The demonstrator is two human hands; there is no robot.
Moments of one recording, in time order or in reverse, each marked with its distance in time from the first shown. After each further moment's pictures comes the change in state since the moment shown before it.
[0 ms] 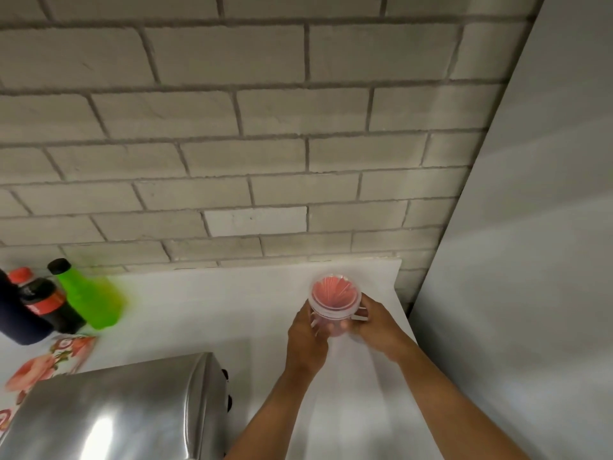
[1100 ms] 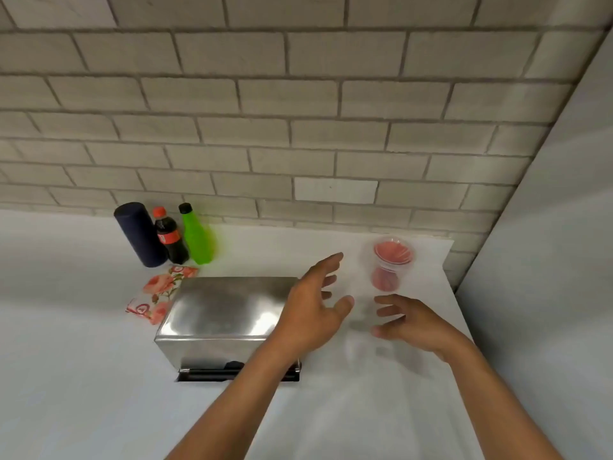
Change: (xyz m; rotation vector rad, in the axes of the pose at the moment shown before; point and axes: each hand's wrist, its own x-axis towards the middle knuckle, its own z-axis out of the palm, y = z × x) left_hand -0.147 0.109 -0.168 0.123 -0.064 0.153; right_hand -0.131 -0.056 0.044 -0.134 -0.245 0.075
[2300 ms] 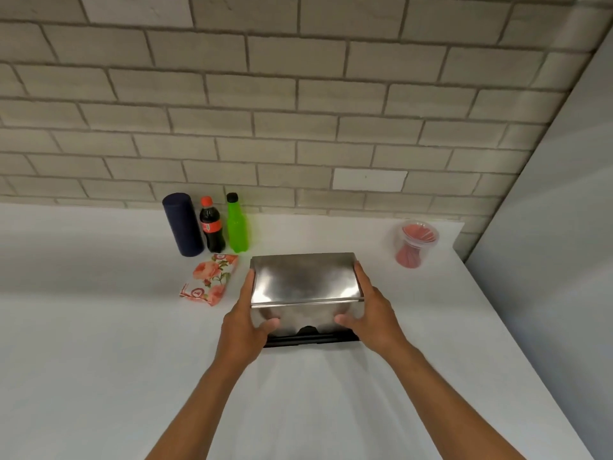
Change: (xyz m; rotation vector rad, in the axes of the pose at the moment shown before) left_hand -0.107 -0.159 -0.198 0.232 0.143 -0.123; right_hand -0.033 -0.085 0.224 -0.178 0.390 -0.208
